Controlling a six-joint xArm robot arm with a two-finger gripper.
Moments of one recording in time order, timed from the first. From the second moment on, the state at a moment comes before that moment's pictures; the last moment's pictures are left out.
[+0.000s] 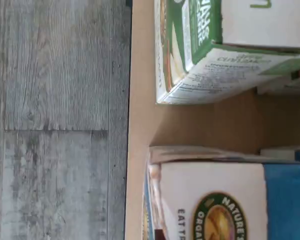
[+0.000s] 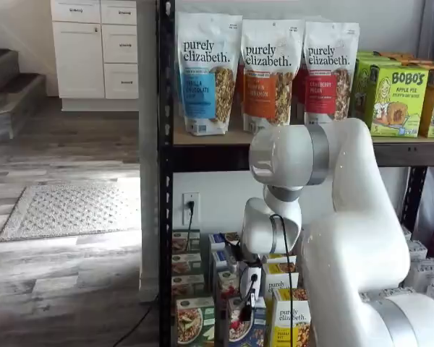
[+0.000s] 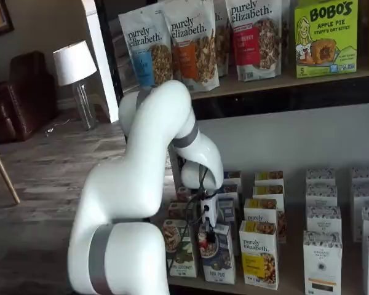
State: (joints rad) arm 0.05 0.96 -1.46 0.12 0.45 -1.62
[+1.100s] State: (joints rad) arm 0.05 0.91 -1.38 0.09 0.43 -1.59
